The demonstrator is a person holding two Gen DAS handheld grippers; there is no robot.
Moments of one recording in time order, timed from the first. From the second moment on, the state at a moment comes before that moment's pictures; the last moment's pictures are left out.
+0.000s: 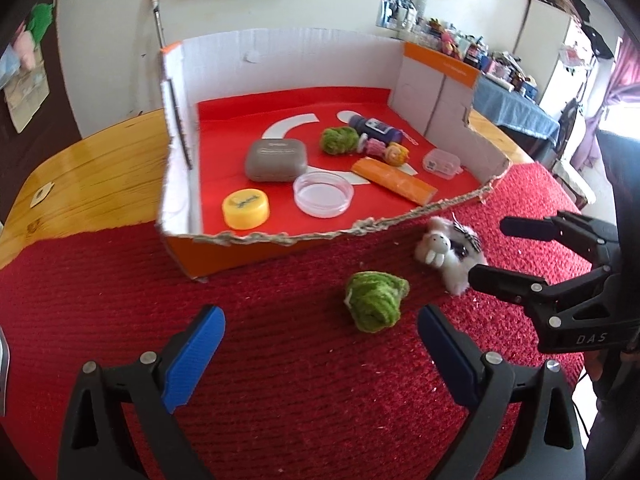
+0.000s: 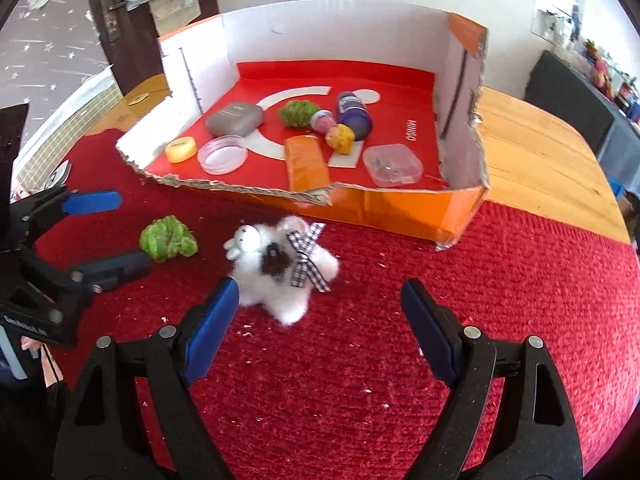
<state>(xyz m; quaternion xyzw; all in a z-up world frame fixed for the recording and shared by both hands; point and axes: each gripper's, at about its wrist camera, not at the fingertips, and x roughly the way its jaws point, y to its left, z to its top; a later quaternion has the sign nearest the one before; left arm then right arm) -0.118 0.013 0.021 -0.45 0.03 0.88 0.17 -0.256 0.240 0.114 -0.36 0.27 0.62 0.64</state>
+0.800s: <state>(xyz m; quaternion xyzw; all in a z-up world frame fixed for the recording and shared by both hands) -0.121 0.027 0.012 -0.44 0.05 0.87 0.21 -0.269 0.257 0.100 -0.36 0.26 0.61 0.66</state>
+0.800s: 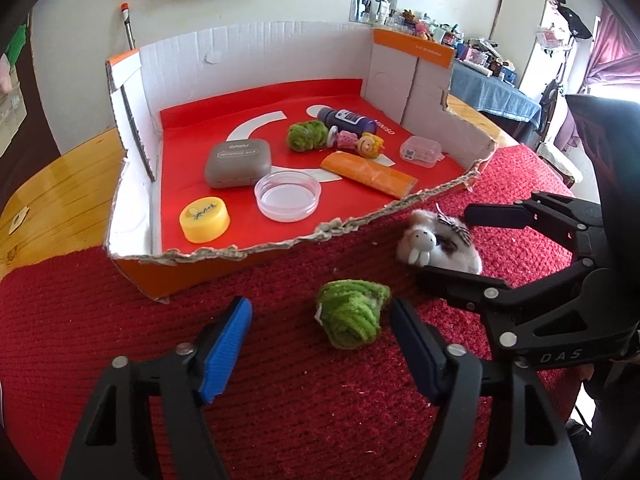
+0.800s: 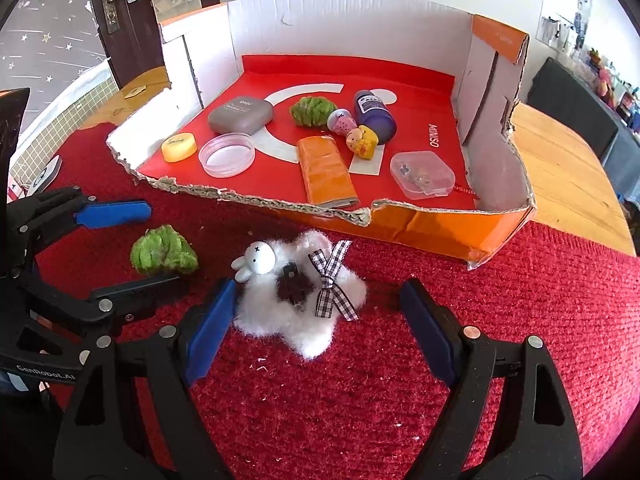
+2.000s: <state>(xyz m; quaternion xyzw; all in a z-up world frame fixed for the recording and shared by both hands) -0.106 0.021 0.038 -0.41 0.02 0.88 0.23 -0.284 0.226 0.123 -0.33 0.24 0.64 0.65</state>
